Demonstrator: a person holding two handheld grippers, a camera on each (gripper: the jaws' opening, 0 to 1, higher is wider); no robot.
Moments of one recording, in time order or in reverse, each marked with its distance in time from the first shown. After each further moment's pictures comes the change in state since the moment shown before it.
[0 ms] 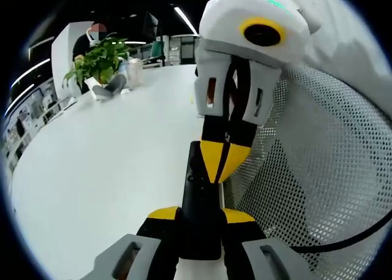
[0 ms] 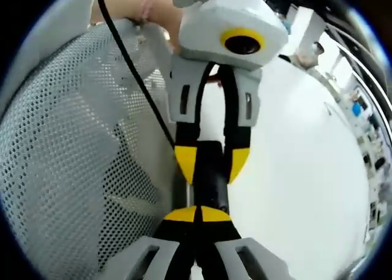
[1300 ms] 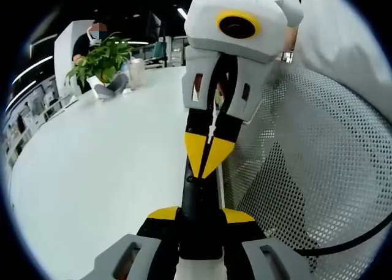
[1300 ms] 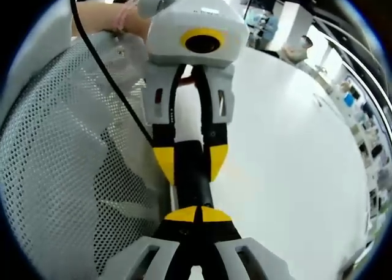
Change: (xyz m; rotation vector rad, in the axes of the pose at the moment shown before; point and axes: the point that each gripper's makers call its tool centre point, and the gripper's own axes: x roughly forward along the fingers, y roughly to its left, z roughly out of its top) left arm 0.000 0.000 0.001 -0.022 -0.014 0.001; right arm -0.003 -0.016 0.000 0.050 0.001 -0.025
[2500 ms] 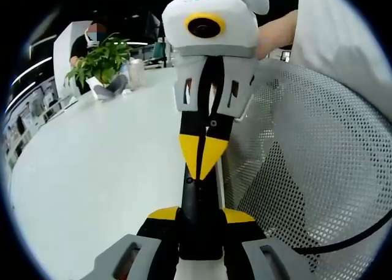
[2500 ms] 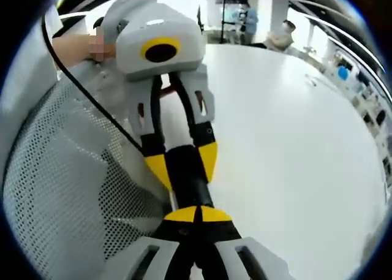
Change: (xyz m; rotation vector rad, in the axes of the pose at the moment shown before) left arm 0.000 0.000 -0.001 0.008 -0.001 0.000; right arm 0.001 -0.003 0.001 0.147 -0.057 0.053
